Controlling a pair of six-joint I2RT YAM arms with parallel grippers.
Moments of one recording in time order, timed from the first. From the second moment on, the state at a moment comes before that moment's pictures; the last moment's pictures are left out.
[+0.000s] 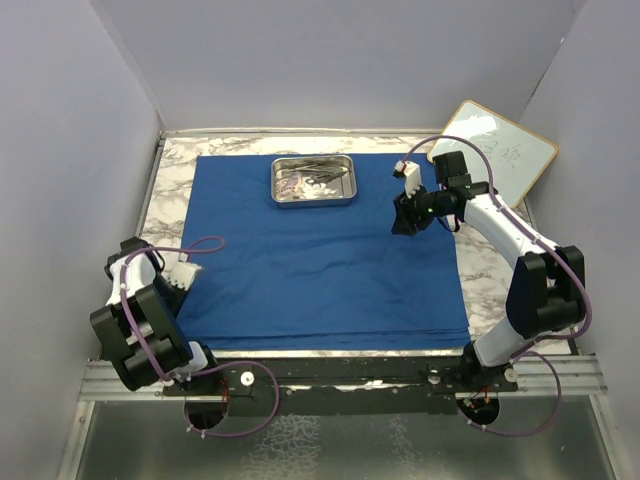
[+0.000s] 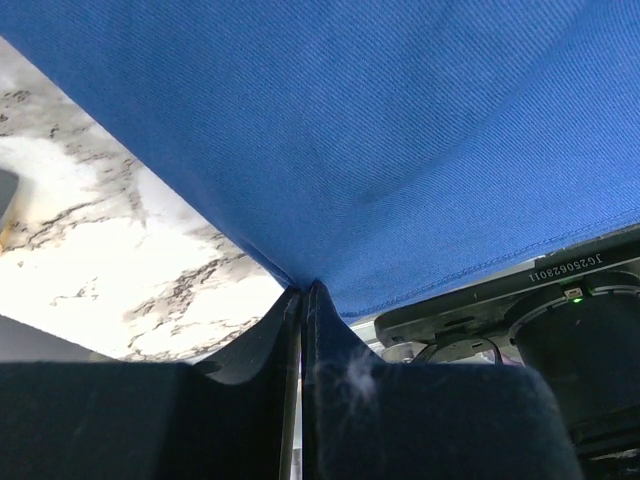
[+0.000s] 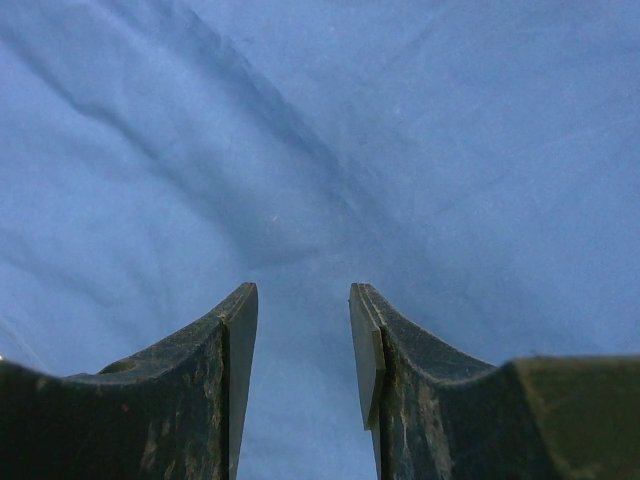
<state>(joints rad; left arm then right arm) 0.54 1.33 0.73 -1.07 0.03 0.95 0.21 1.60 1.19 -0.57 -0.56 -0.42</state>
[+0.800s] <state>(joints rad) 0.36 1.26 0.93 -1.00 0.09 0.85 0.21 1.38 1.03 -0.93 -0.48 -0.83</state>
